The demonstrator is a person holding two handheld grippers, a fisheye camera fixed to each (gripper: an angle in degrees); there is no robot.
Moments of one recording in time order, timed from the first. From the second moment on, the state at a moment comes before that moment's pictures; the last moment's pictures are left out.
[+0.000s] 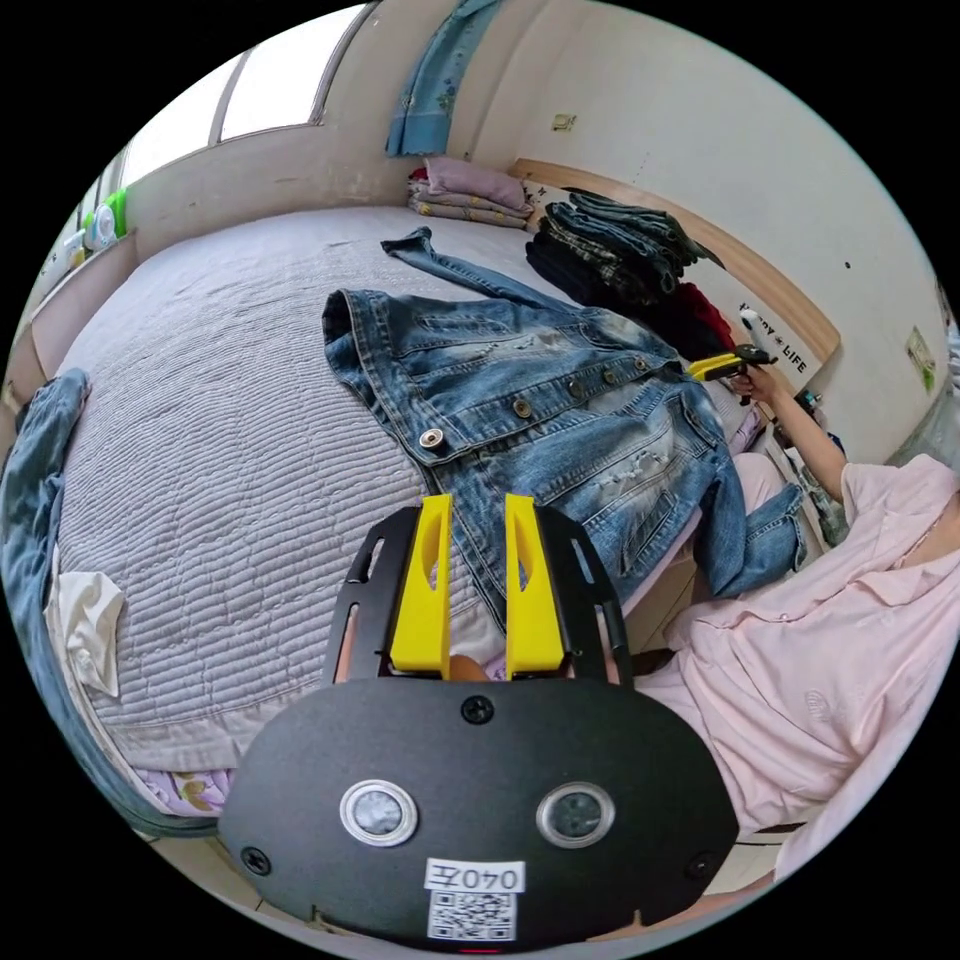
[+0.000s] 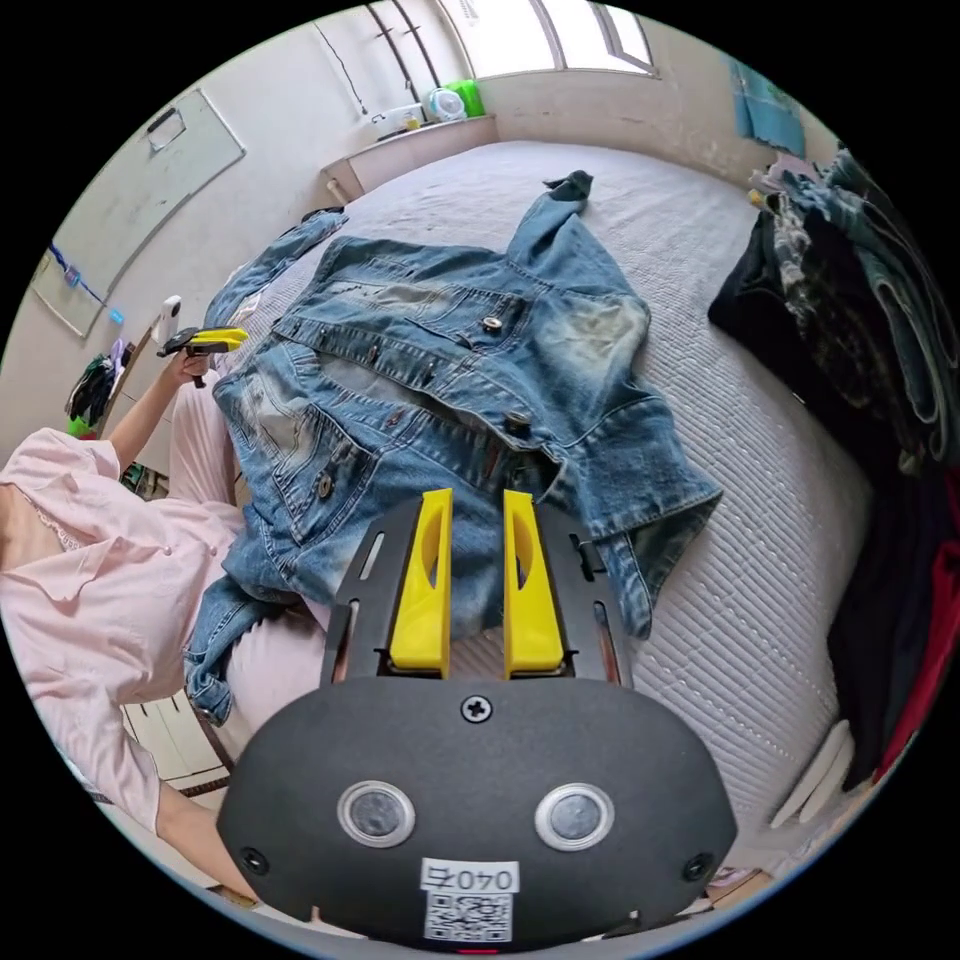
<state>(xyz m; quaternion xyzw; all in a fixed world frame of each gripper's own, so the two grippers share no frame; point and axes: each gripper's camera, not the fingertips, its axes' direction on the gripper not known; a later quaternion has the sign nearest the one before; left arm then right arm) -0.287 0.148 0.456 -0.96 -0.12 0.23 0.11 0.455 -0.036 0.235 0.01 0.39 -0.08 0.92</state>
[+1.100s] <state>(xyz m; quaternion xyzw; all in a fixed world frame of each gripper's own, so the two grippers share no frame) -0.253 0.164 0.427 -0.96 -0.14 0.26 0.04 0.482 -0.049 0.168 0.07 0.41 0.06 0.91</state>
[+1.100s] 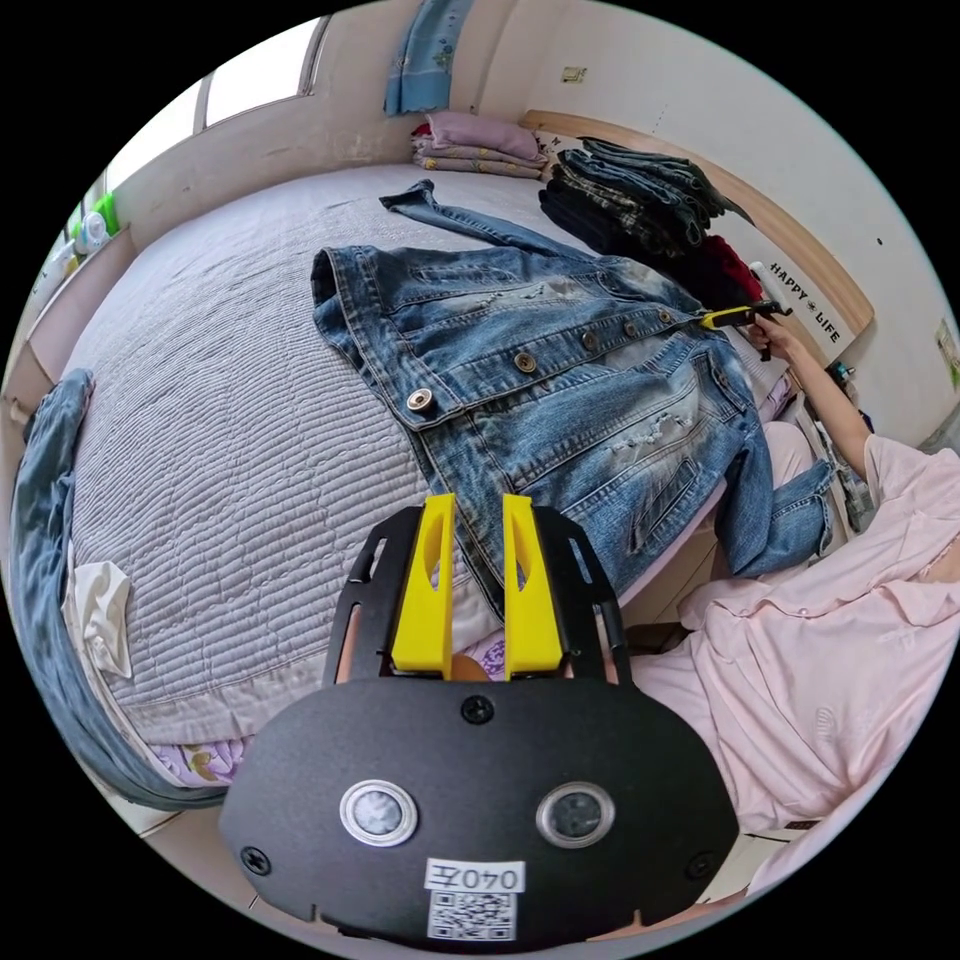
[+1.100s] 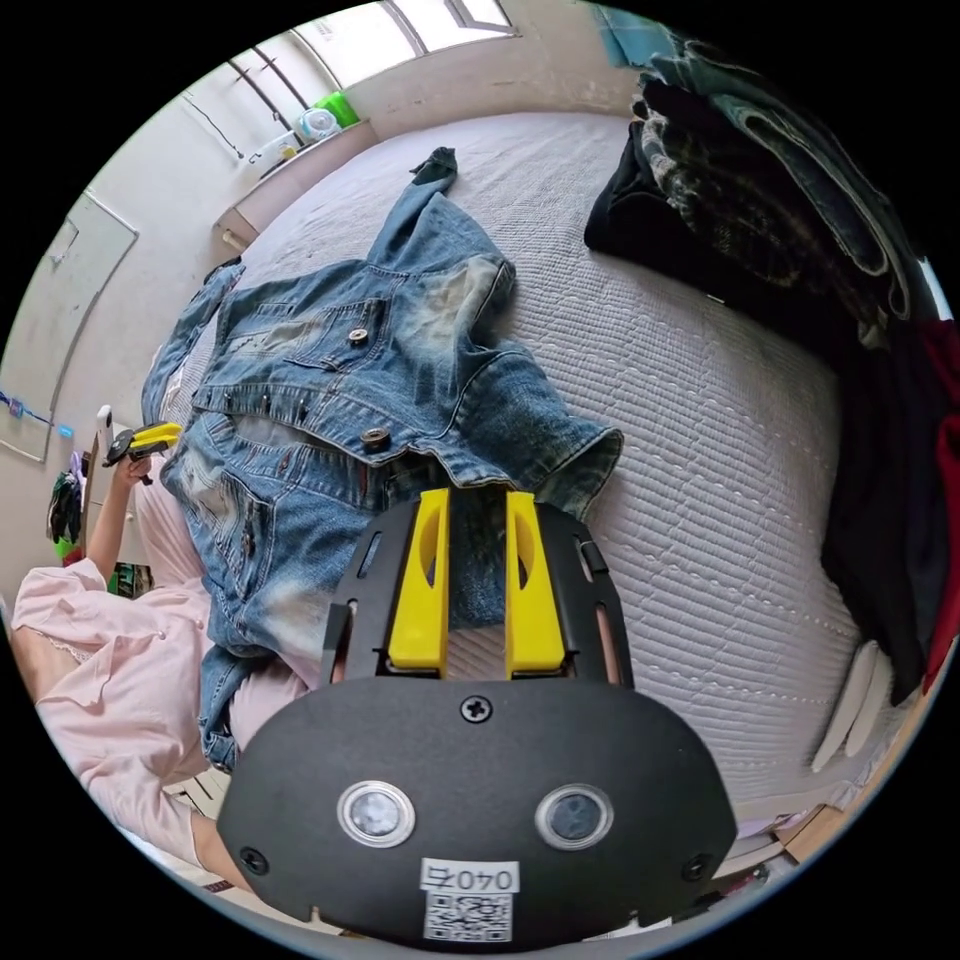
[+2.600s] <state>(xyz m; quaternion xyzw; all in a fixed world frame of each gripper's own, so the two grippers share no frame) -0.190 0.228 0.374 -0.94 -0.23 0.26 -0.06 0.447 -0.019 0.149 0.01 0.37 0.08 0.93</state>
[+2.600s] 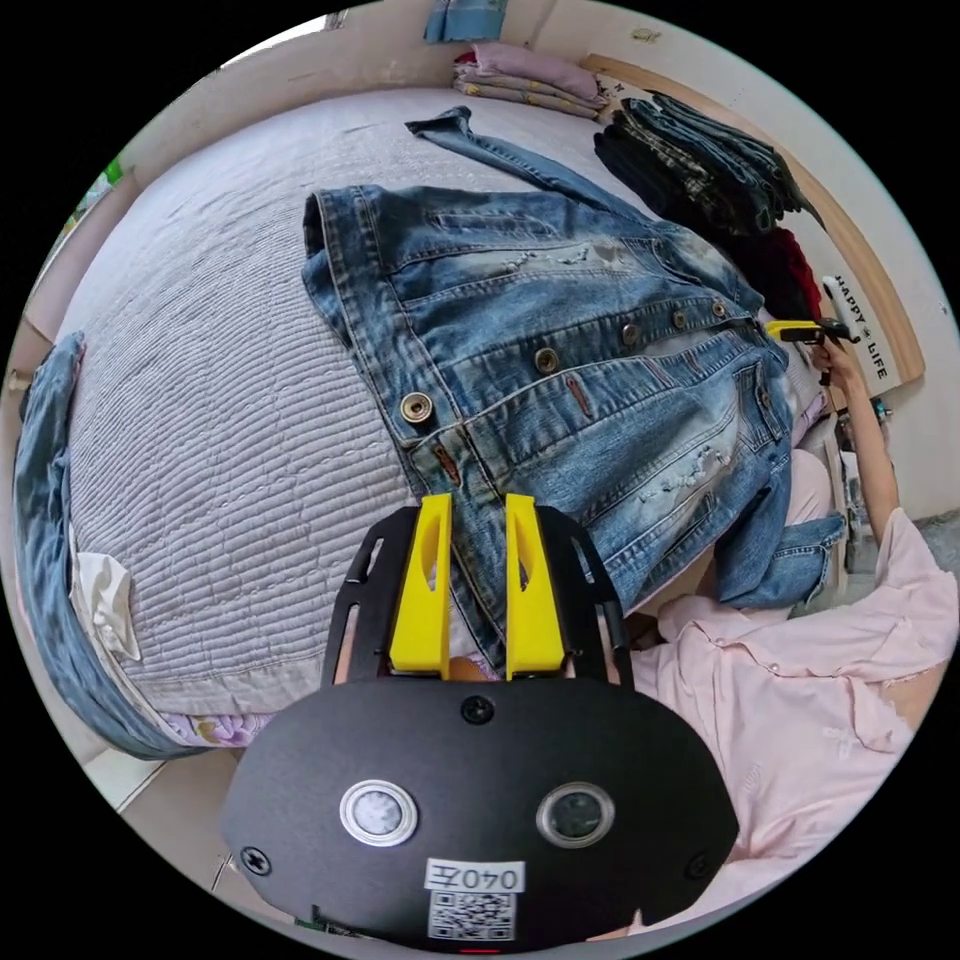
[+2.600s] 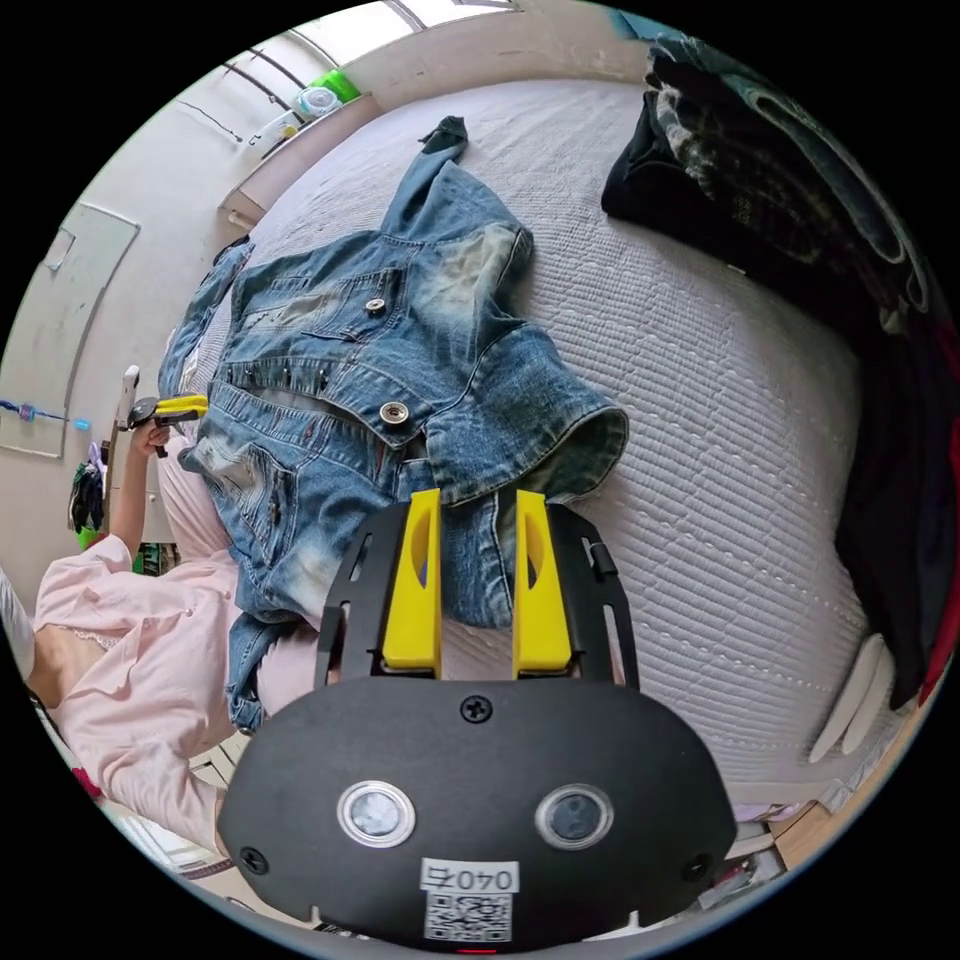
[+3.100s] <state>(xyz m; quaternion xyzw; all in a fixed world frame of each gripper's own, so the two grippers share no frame) -0.028 0.181 0.370 -0.92 -0.08 0.38 0.02 0.319 0.051 0.183 -0.02 0.44 -0.13 0.89</state>
